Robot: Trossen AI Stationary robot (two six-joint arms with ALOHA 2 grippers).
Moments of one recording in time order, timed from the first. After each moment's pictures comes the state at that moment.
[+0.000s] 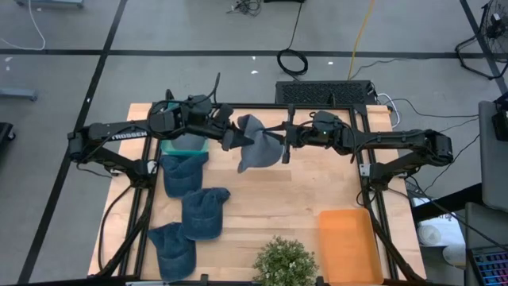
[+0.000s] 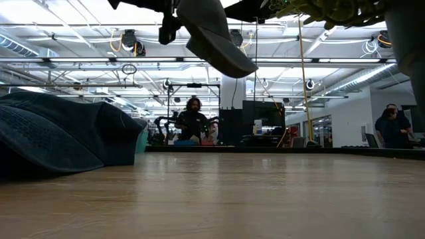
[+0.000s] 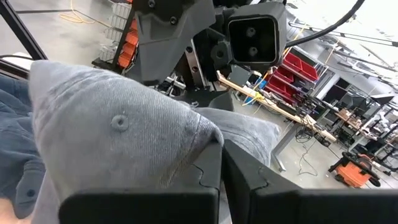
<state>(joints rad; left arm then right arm) 0.28 1.32 1.12 -0.09 0.39 -0.70 -0.19 1.33 0.93 0.37 -0.05 -0.48</state>
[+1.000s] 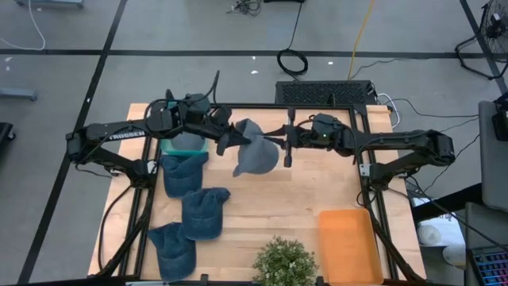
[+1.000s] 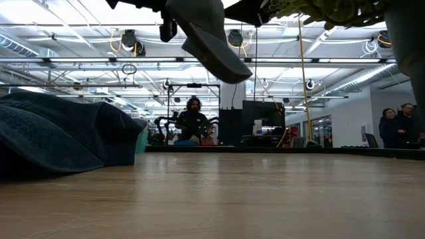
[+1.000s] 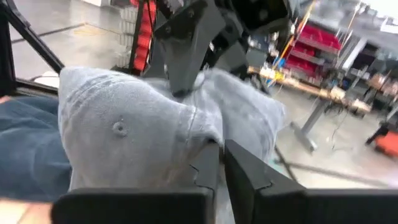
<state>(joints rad) 0.30 1.31 1.12 -0.11 0.45 -0.49 -0.16 1.30 0.94 0.28 -0.05 -0.30</state>
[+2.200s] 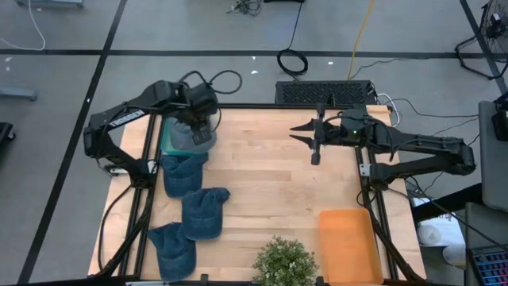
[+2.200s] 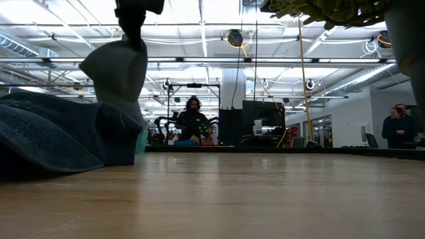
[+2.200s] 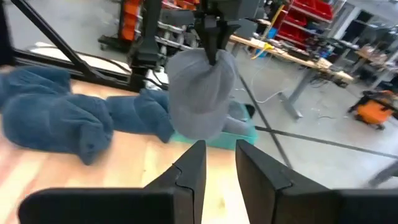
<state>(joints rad) 0.36 1.50 1.72 -1.46 -0.23 0.02 -0.18 0.99 0.94 -0.15 0.02 -0.31</state>
